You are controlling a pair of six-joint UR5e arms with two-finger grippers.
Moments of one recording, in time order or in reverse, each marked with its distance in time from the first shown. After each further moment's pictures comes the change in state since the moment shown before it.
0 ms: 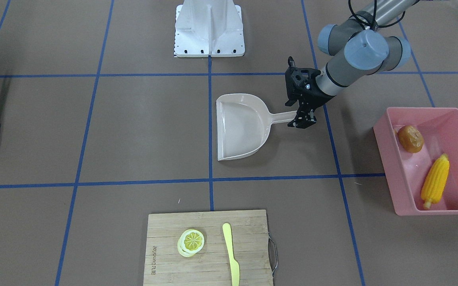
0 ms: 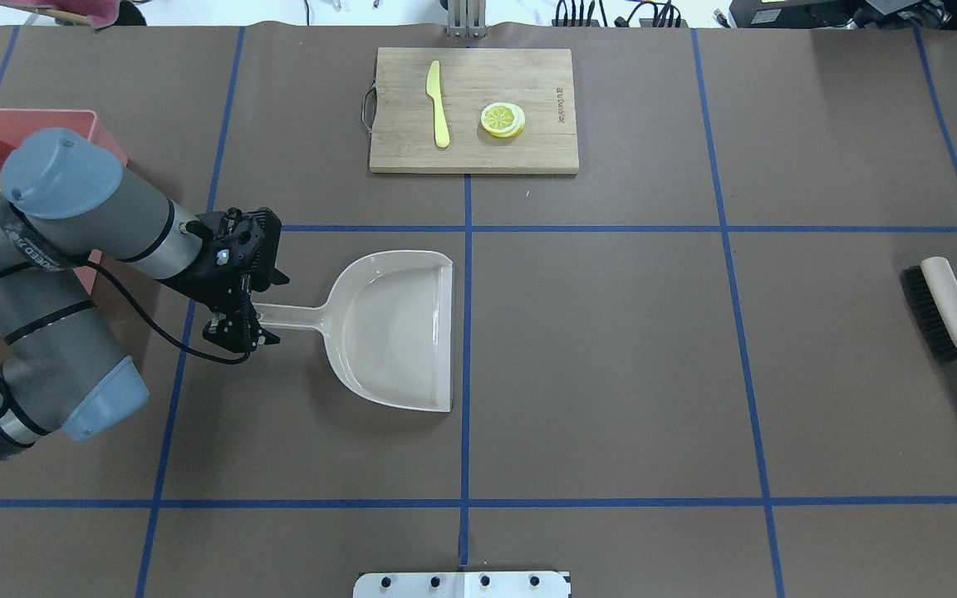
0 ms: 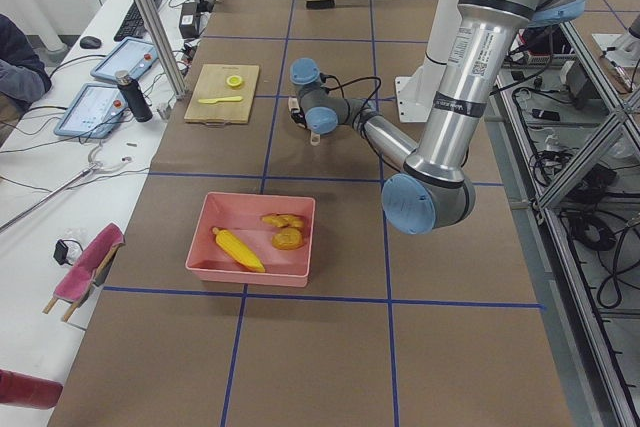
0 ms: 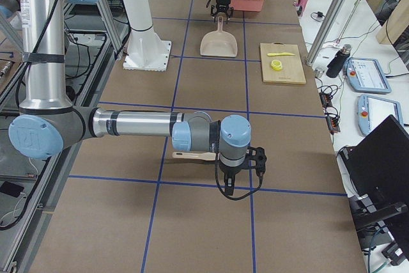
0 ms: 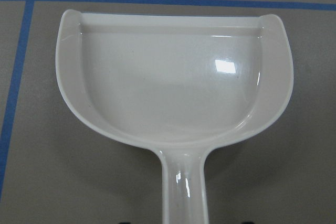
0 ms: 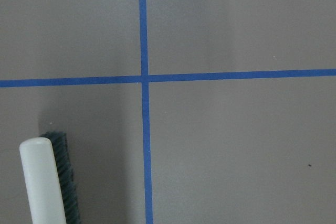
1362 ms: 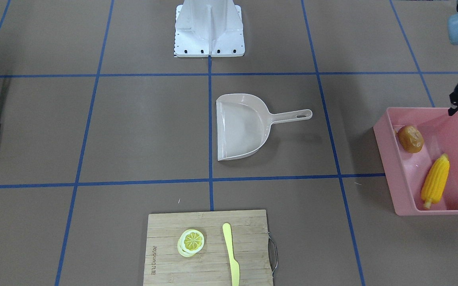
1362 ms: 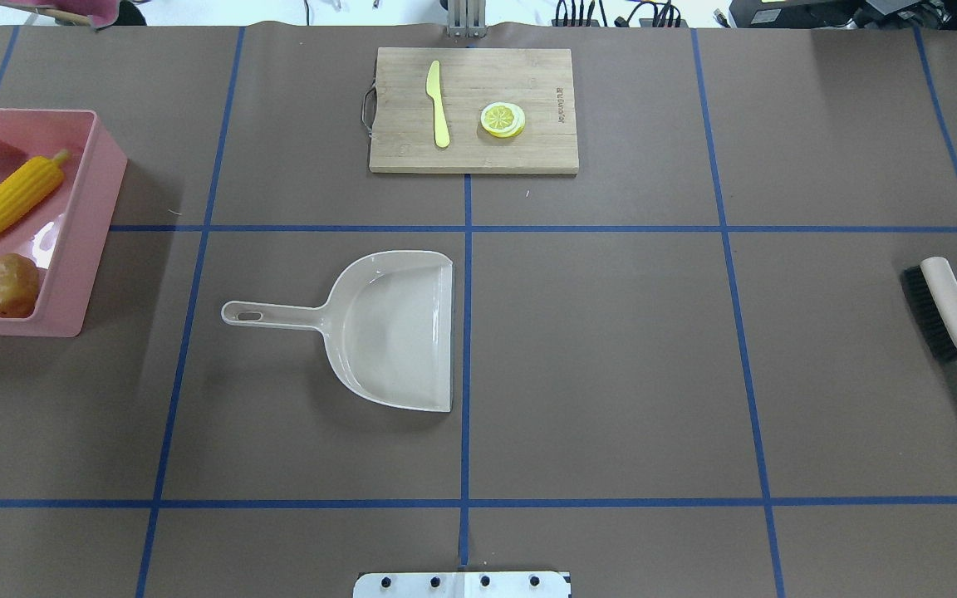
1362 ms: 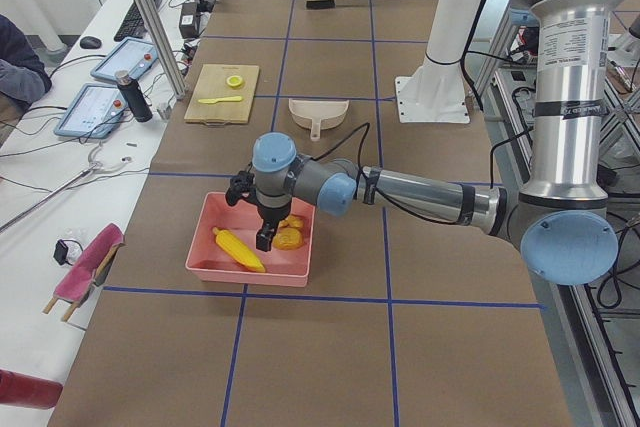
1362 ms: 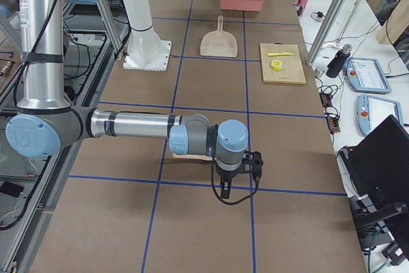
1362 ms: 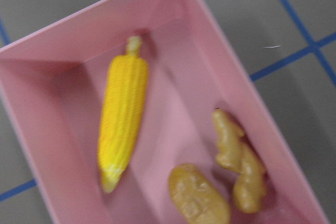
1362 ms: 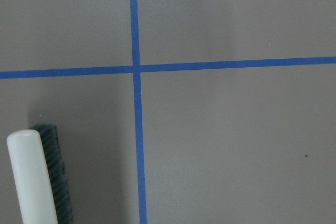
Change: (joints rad) left arm -0.661 0.379 0.017 0.292 -0.080 -0.522; right arm 0.001 -0.014 -0.010 0.004 -0.003 -0.005
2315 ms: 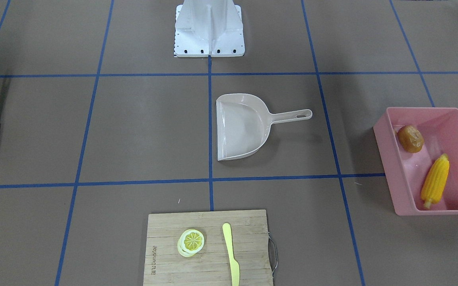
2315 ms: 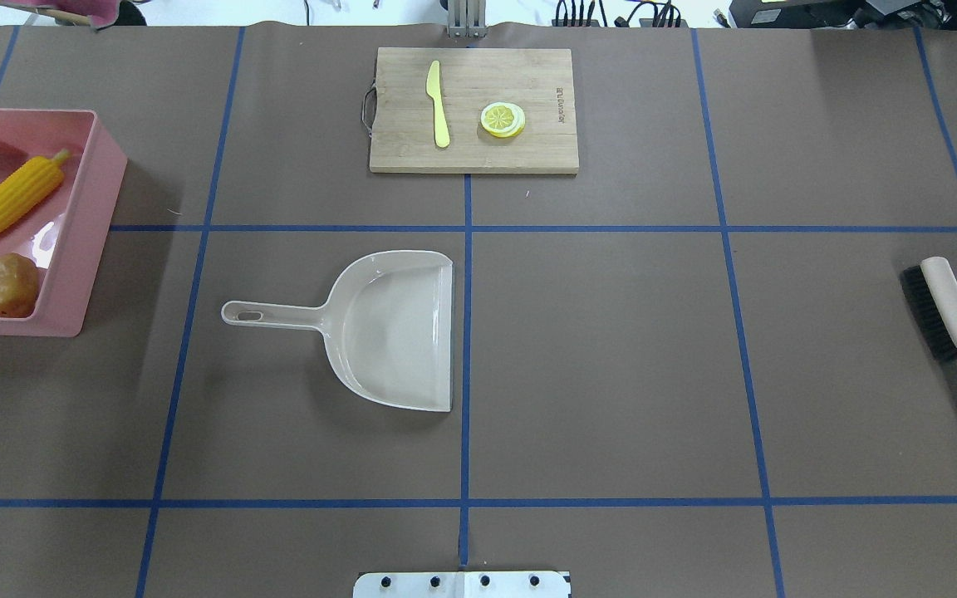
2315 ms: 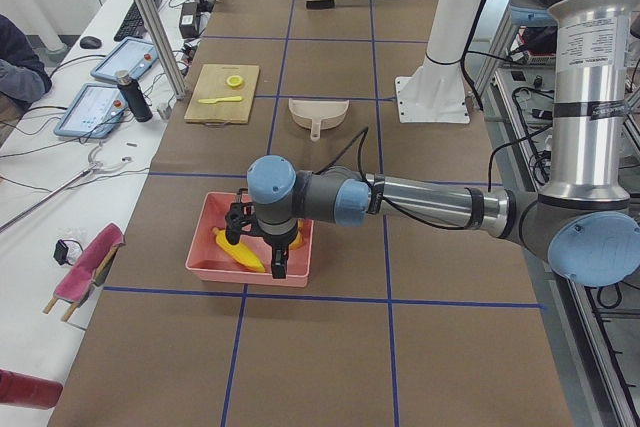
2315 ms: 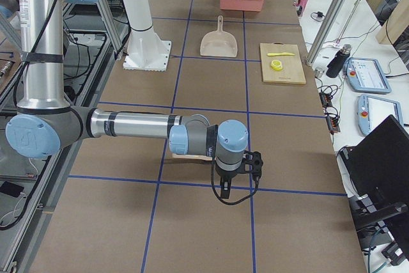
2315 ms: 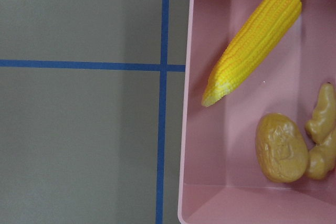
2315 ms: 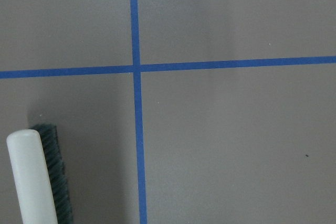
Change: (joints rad) left arm -0.143 0.027 -0.054 0.201 -0.072 -0.001; right arm 0.000 0.000 -0.001 0.001 0.001 0.000
